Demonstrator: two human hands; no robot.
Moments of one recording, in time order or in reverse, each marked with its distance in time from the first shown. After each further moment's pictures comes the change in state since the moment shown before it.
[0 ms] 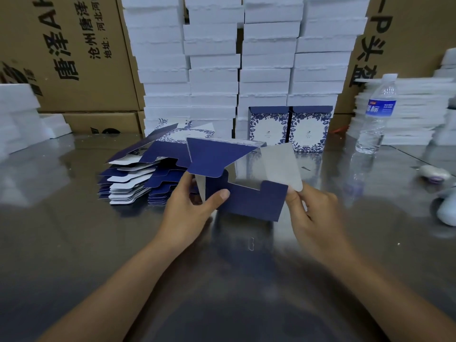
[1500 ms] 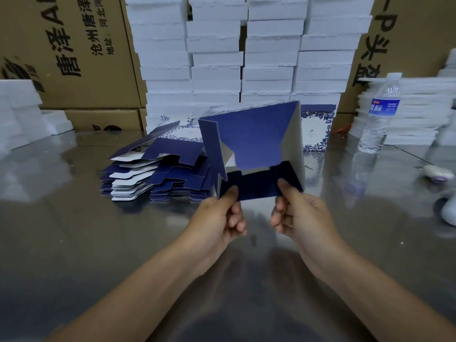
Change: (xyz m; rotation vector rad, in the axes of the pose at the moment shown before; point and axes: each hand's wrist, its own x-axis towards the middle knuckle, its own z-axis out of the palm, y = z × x) left_hand -0.021 0.027 0.031 -0.629 -0.215 -0.467; right_hand 0.003 -0.035 0.007 0.814 -0.141 0.884
